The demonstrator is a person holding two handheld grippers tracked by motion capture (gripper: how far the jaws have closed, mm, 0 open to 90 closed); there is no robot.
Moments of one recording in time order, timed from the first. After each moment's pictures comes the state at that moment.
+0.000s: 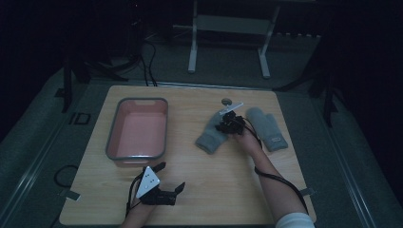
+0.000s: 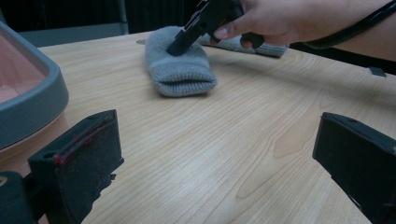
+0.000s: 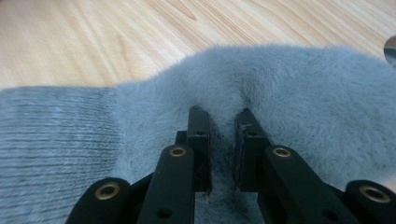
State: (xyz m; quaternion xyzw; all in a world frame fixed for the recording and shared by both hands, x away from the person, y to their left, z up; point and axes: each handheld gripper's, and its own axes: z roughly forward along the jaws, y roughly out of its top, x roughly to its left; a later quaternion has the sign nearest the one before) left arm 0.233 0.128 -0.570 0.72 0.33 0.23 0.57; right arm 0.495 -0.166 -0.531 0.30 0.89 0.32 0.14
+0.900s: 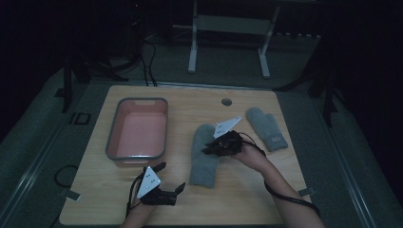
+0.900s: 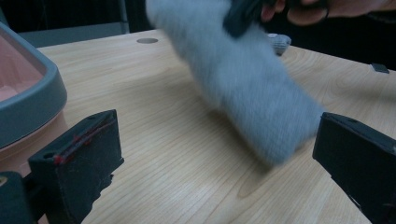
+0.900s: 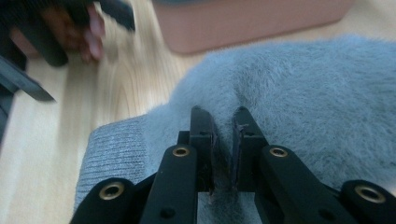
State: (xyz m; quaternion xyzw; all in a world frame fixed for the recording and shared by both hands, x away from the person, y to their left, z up) left arm 0.233 0.127 -0.570 0.72 0.33 0.23 0.57; right arm 0.389 -0.140 -0.478 0.08 0.92 0.38 0.02
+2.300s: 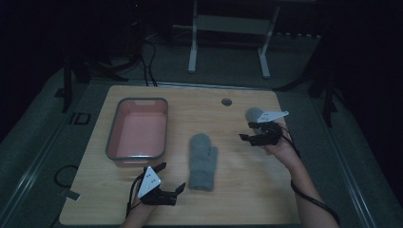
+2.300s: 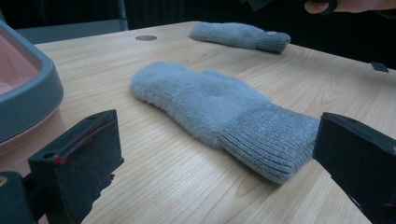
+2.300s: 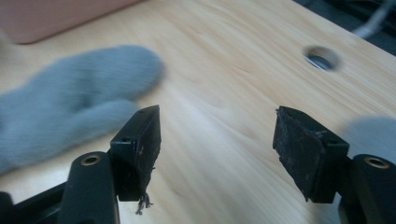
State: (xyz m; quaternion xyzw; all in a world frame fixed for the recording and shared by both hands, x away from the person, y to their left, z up) left arm 0.233 0.127 -0.571 0.72 0.33 0.23 0.56; right arm 0.424 -0.268 -0.476 0.27 0.86 0.40 0.16
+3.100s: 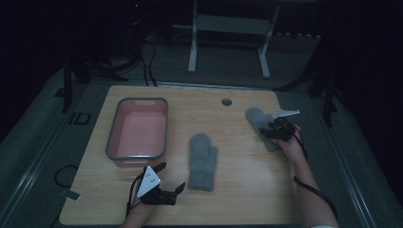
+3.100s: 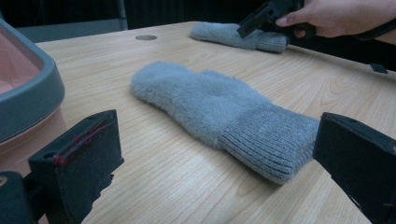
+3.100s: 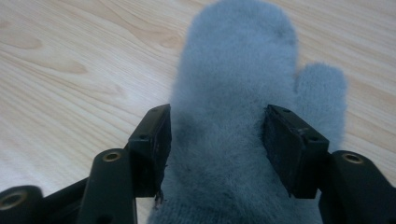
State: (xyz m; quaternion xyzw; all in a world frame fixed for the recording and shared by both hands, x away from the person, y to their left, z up) left arm 0.234 0.127 -0.571 0.72 0.33 0.23 0.57; right arm 0.480 -0.340 -0.531 0.43 0.82 0.32 0.21
